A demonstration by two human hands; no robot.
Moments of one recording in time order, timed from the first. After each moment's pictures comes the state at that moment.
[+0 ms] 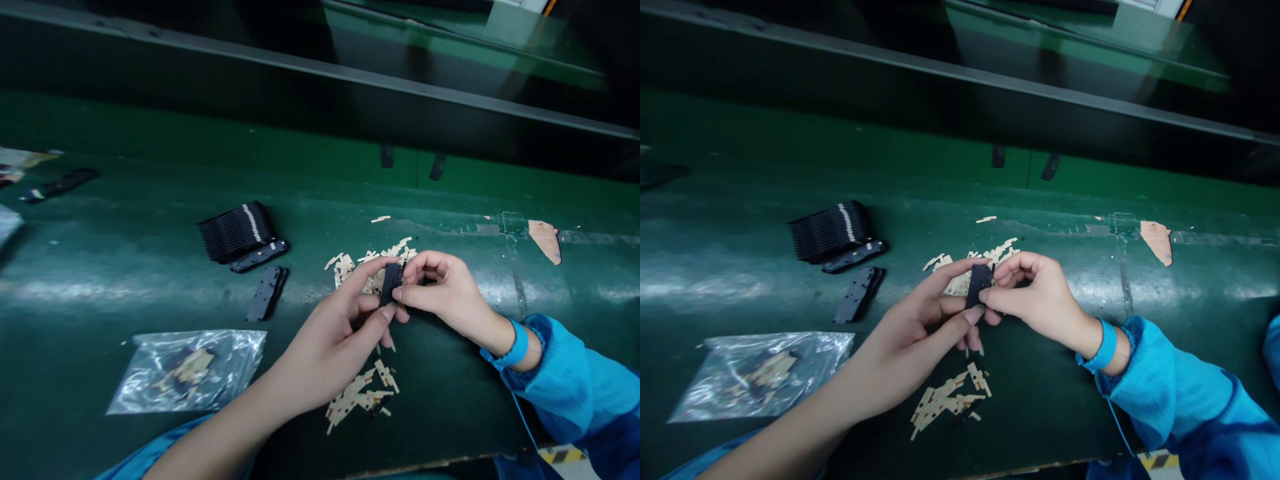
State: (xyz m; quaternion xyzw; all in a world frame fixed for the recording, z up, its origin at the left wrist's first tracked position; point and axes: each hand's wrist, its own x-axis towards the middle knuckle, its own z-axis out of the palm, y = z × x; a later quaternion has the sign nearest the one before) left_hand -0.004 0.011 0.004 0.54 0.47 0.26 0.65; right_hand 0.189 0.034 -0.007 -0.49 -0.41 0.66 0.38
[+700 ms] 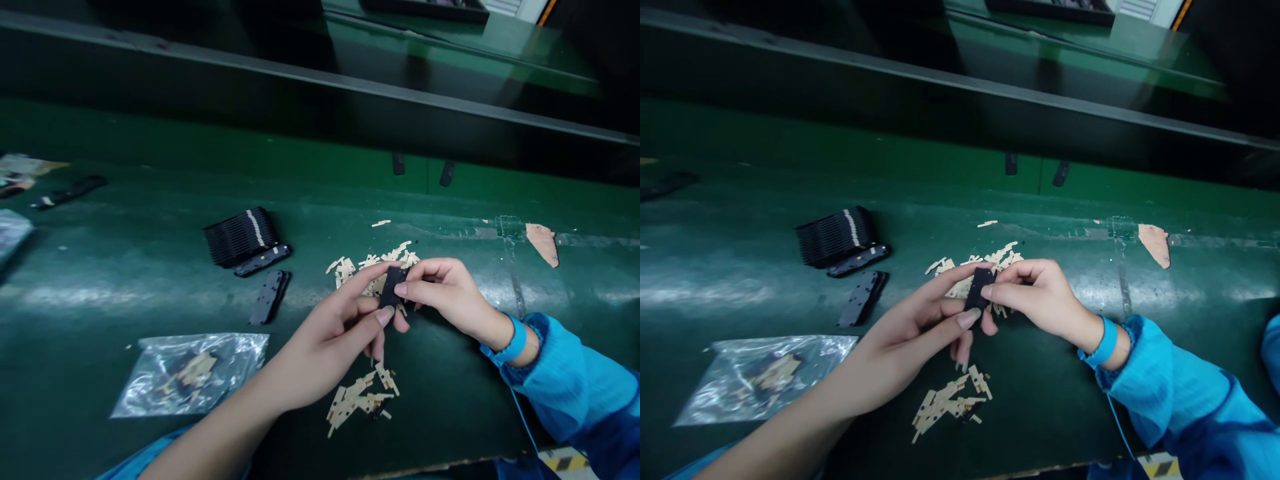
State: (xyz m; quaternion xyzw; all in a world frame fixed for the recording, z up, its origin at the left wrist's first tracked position) left_hand -0.013 0.014 0.000 0.47 0.41 0.29 0.72; right_hand 0.193 0.036 -0.009 -0.44 -0.42 0.70 0.38
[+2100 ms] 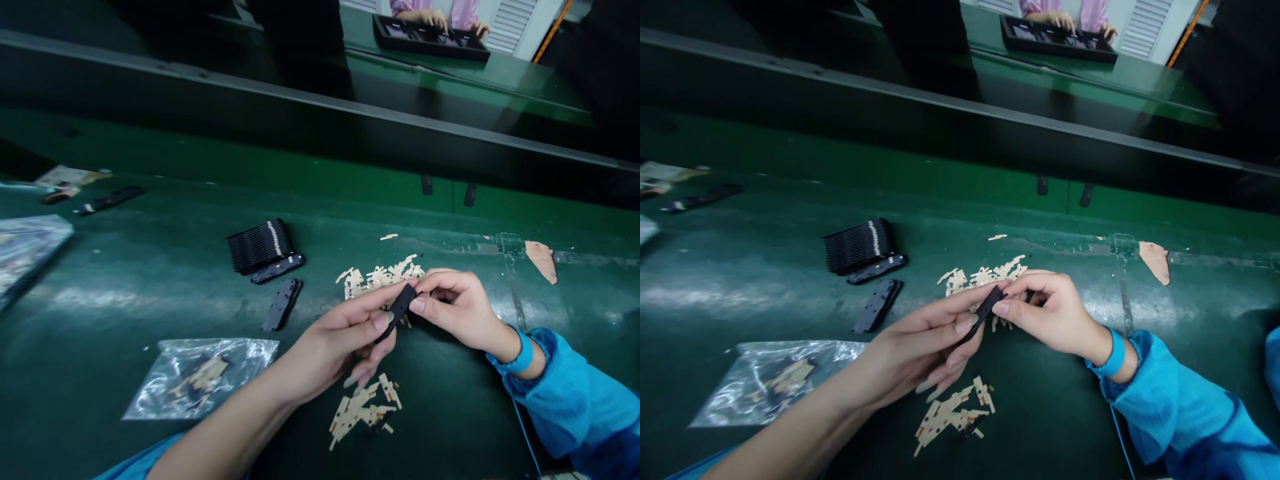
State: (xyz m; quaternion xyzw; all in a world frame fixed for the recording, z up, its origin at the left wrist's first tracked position) left_hand -0.018 0.019 -0.005 0.31 0.31 0.27 0.86; right_hand 0.202 0.035 -0.004 -0.43 -0.55 0.59 0.41
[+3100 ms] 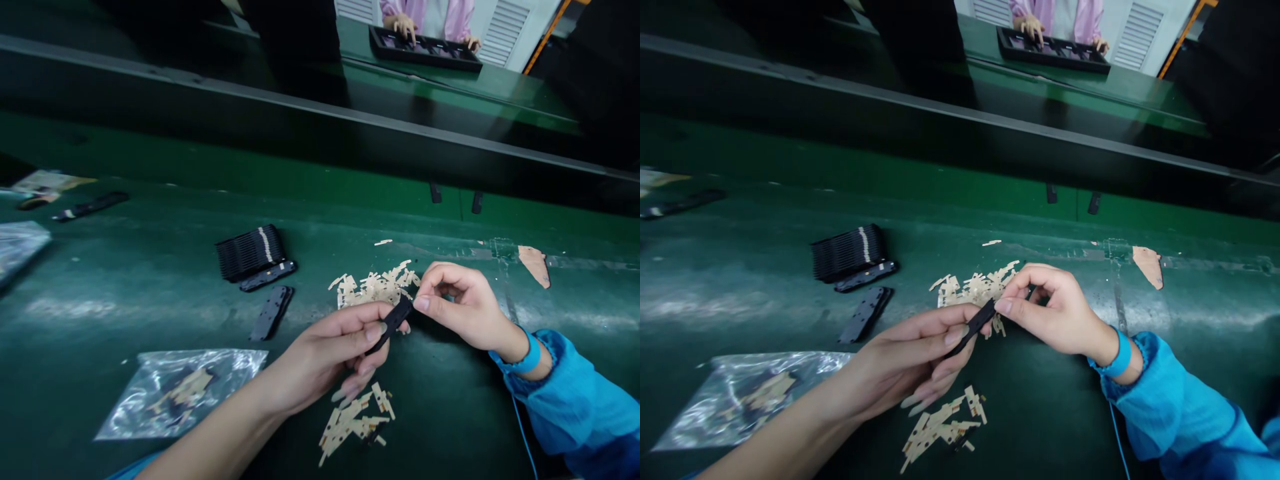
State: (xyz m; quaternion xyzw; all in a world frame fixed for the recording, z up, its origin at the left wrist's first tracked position) left_hand -0.020 0.025 0.000 0.33 0.28 0.23 0.87; right_hand 0.213 0.042 0.015 -0.42 -0.61 0.54 0.40
